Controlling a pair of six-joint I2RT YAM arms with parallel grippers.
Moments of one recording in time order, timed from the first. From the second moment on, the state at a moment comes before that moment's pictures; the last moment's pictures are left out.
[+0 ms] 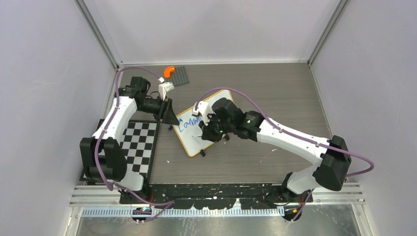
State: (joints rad) left arm -0.07 1.49 1.25 -1.01 0.94 0.42; right arm 0.93 1.43 1.23 -0.50 -0.26 -0.08
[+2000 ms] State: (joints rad) left arm -0.06 1.54 1.25 -0.98 0.94 0.43; right arm 1.10 1.53 1.05 -0.22 0.06 -0.19
